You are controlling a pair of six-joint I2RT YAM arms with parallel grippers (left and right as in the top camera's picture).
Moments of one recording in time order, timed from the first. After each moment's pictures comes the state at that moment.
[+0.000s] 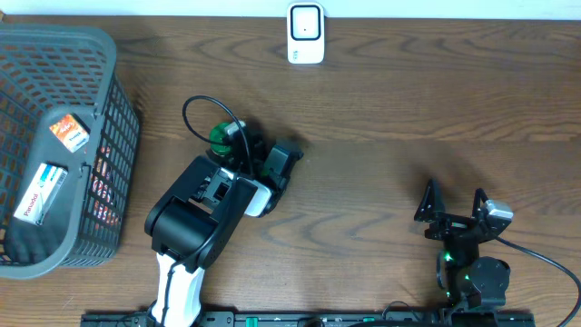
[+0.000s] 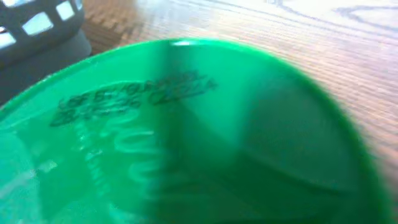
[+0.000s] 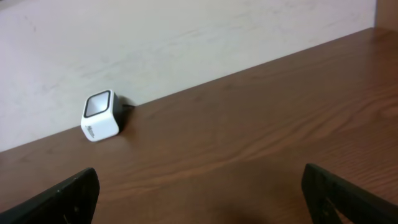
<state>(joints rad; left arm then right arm) -0.56 2.09 0.81 0.42 -1.10 -0.71 0.01 0.01 0.01 -0.06 0.08 0.33</state>
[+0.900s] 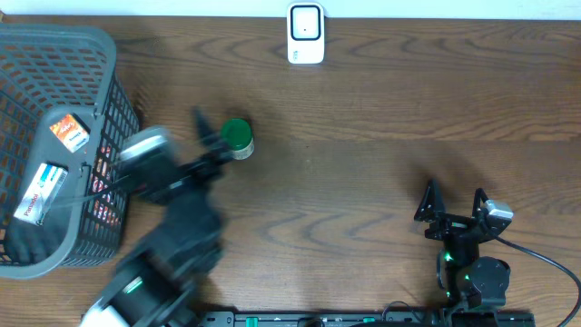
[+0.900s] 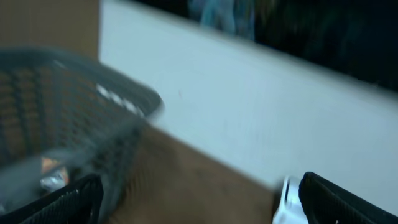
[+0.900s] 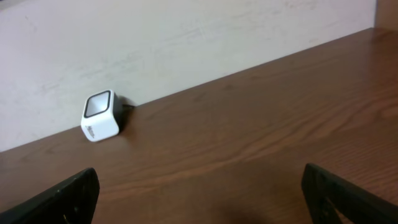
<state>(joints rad) -0.73 0.74 0.85 -0.19 -1.09 -0.40 0.01 0.01 0.01 -0.06 0.08 0.33</state>
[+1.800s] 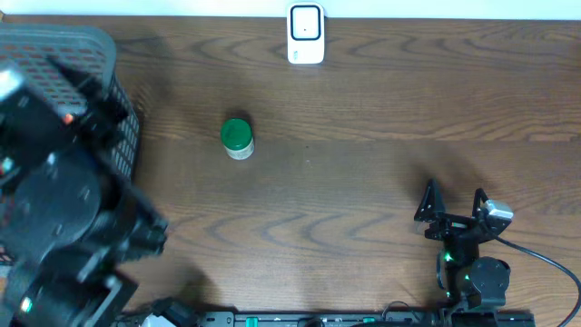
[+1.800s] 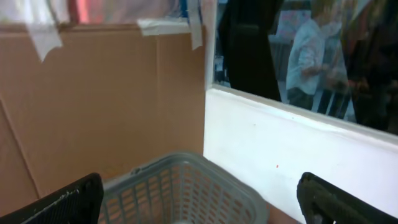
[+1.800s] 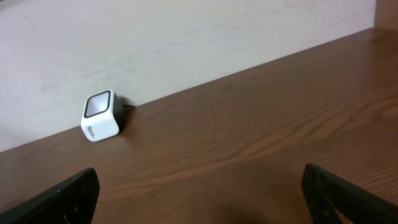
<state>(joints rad) -0.60 1.00 1.57 -0.48 -1.34 0.04 0.01 0.01 0.01 -0.06 0.08 0.33</state>
